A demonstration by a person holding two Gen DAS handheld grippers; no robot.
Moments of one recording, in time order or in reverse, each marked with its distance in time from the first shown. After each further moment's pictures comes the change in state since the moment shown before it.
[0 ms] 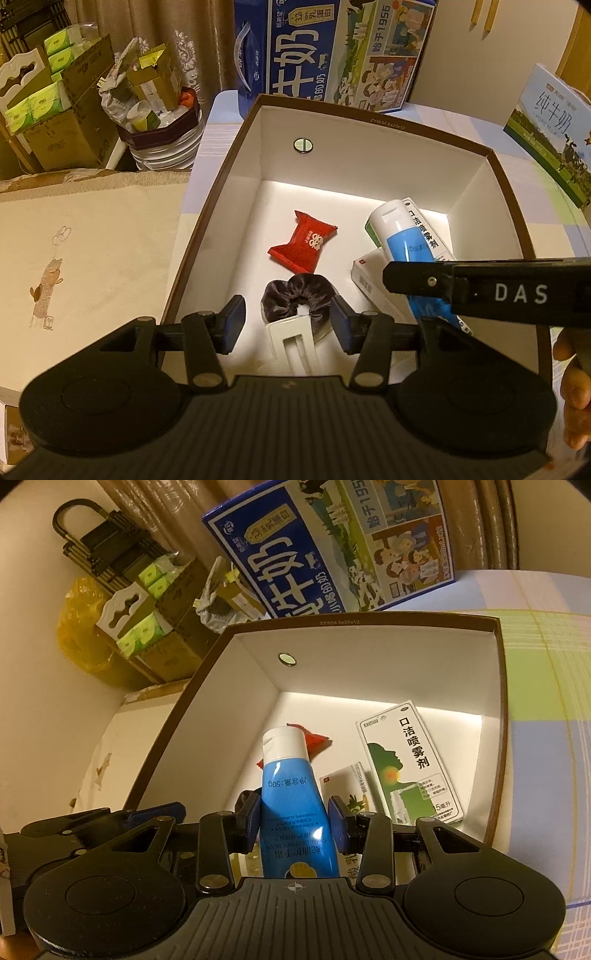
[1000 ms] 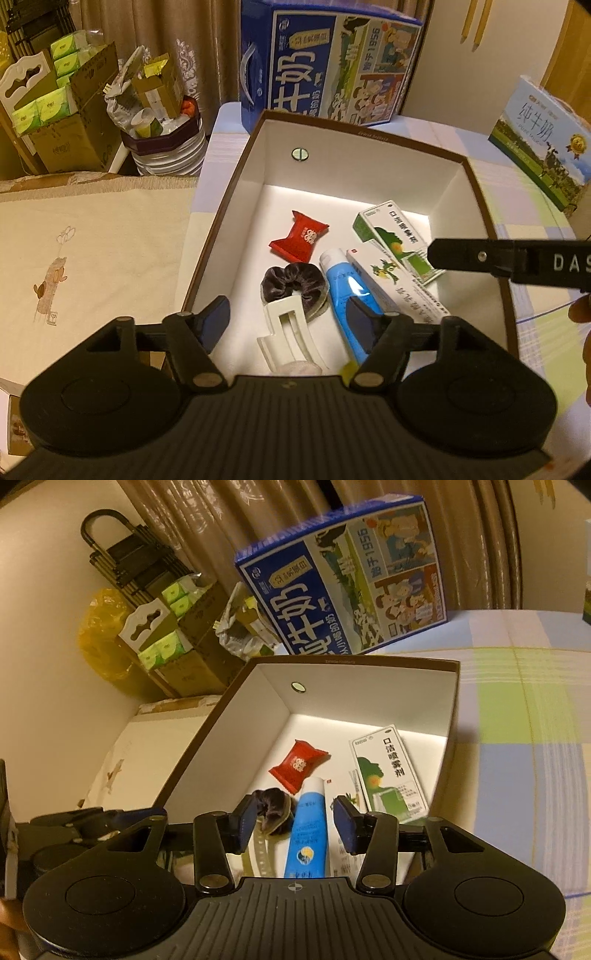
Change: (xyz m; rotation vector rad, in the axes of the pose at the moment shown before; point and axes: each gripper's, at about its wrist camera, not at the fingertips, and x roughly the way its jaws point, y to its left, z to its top) left arm -0.045 0.004 -0.016 -0.013 -0.041 -0.026; right arm -0.069 0.006 -0.017 -0.063 -0.090 0.018
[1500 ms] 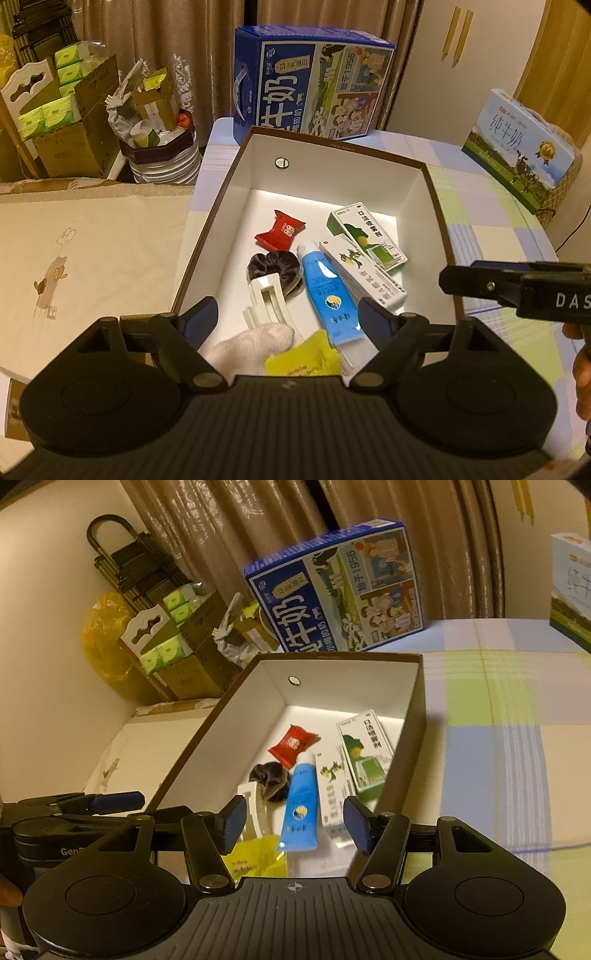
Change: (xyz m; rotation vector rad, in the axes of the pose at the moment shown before) left arm -0.060 -0.011 -0.027 -0.014 -0.051 -0.034; right arm -0.062 0.015 -0.042 -0.015 -0.043 -0.041
